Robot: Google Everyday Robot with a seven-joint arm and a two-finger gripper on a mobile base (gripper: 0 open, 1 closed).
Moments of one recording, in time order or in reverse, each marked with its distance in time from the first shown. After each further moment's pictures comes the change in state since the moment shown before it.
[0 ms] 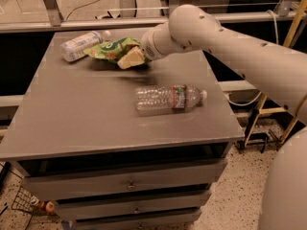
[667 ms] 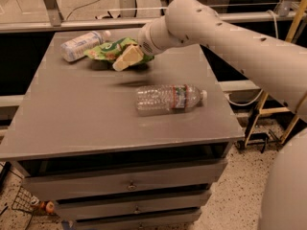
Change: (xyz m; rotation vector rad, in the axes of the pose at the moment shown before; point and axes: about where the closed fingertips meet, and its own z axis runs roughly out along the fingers) arm -0.017 0.002 -0.007 0.008 0.005 -0.067
